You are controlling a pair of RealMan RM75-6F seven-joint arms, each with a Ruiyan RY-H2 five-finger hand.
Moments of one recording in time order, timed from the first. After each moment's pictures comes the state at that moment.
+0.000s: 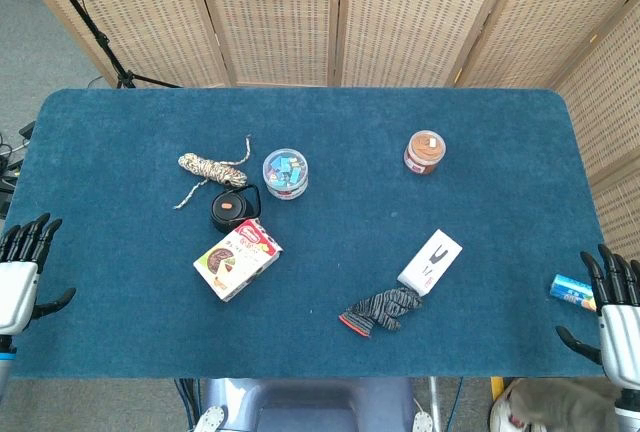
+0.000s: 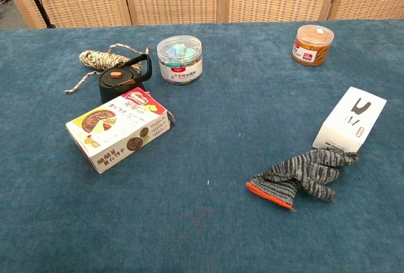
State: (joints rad) left arm -0.12 -1.10 -0.05 -1.69 1.44 1.43 0.09; right arm -0.05 -1.02 0.06 -1.85 -1.55 1.63 -0.23
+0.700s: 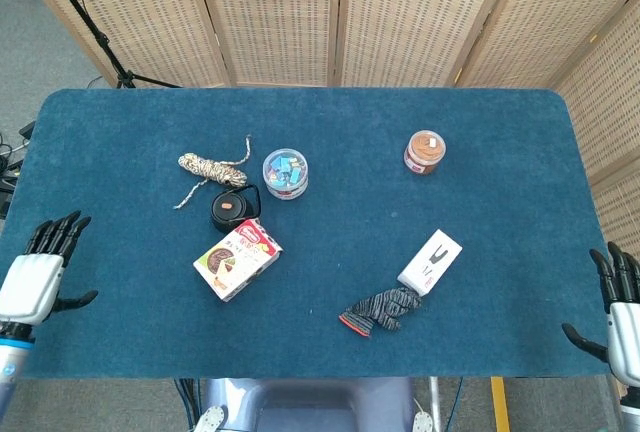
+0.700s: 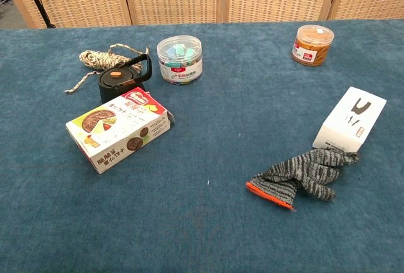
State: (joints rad) left arm -0.22 -1.09 -0.08 -1.70 1.44 1.30 0.04; right arm -0.05 -1.01 0.08 -1.85 -1.51 1.62 -0.21
